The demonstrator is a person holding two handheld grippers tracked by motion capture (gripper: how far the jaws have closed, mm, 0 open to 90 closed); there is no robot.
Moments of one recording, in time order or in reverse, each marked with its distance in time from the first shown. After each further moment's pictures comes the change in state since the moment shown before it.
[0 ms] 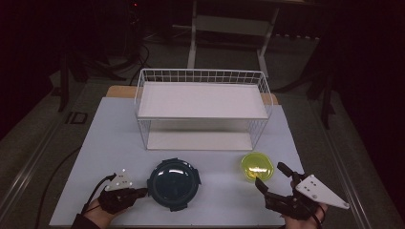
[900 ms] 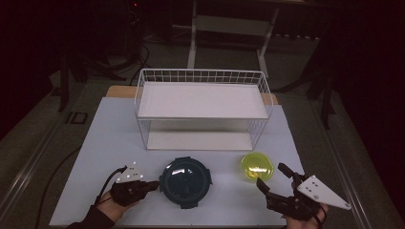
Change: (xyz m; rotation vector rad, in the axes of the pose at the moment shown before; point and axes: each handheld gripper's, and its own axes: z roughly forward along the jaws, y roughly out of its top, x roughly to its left) left arm -0.013 0.032 0.017 -0.037 -0.023 0.036; right arm -0.003 -0.002 -0.002 0.002 0.002 0.008
